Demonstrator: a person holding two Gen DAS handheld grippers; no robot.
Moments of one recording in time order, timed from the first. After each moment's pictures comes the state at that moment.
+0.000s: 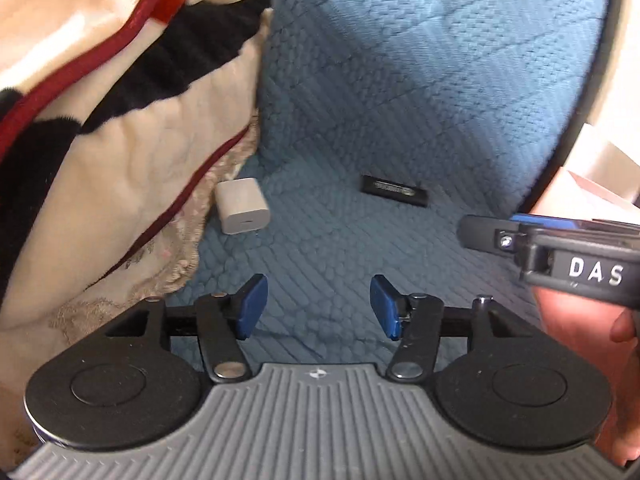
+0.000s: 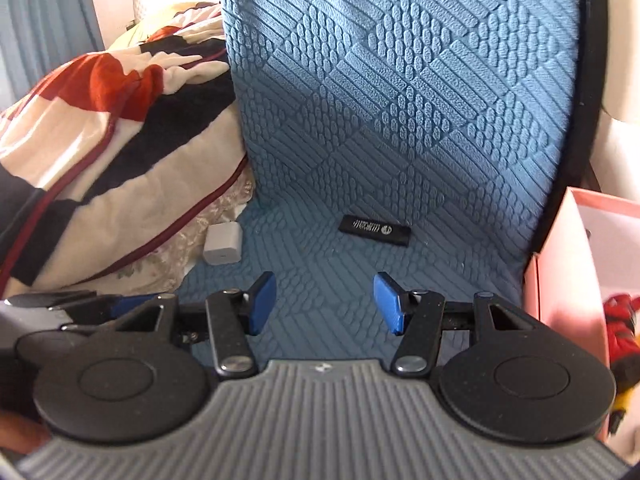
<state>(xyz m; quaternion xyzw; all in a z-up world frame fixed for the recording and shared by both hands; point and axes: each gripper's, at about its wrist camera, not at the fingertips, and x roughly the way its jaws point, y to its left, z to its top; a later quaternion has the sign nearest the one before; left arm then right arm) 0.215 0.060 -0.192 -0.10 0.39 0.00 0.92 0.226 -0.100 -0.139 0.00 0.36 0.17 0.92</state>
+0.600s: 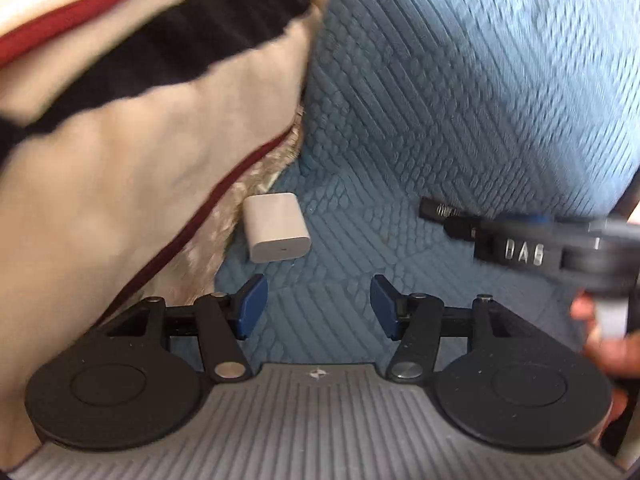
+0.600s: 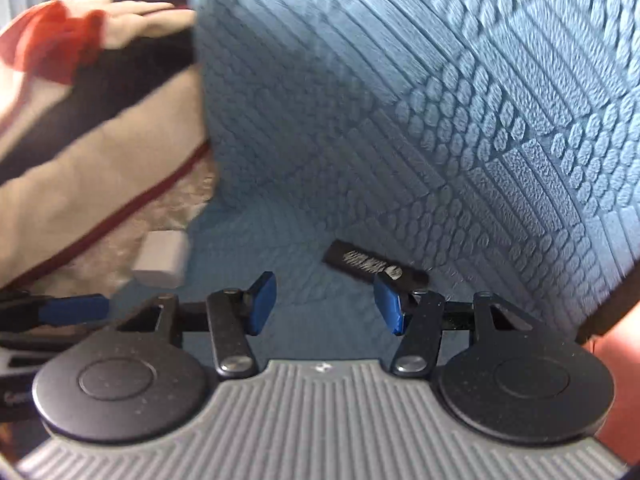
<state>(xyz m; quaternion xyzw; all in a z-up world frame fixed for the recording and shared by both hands) 0.275 0.067 -0.218 -0.10 0.41 0.05 0.91 0.328 -0.075 -0.193 -0.05 0.38 0.19 0.90</state>
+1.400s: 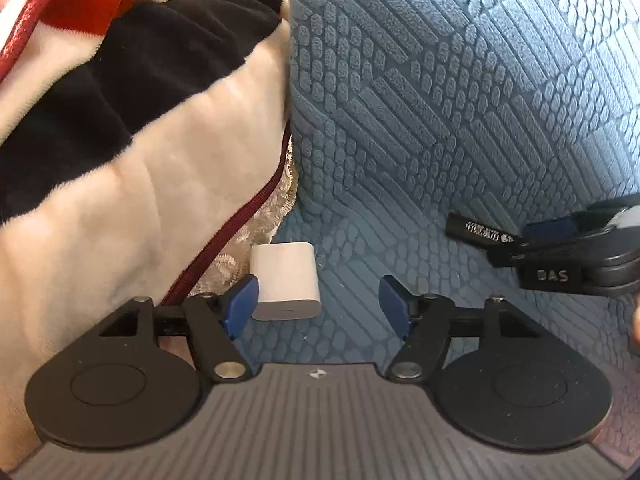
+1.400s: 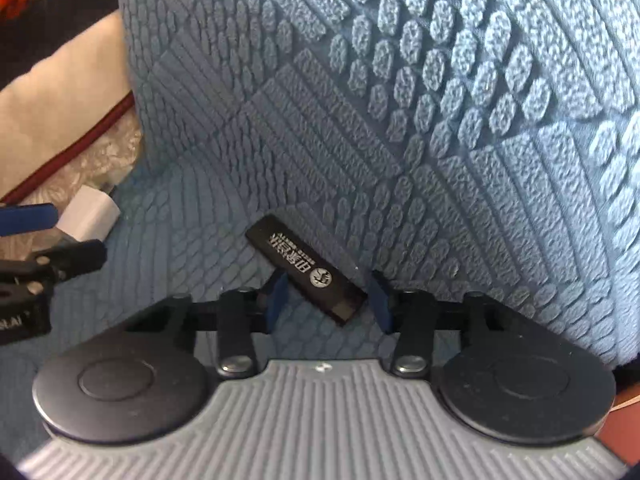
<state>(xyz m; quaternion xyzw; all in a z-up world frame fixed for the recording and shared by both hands) 0.322 0.063 -0.218 -0.02 0.38 0.08 0.92 0.389 -0.087 -0.224 -0.12 0.43 0.20 0.87</state>
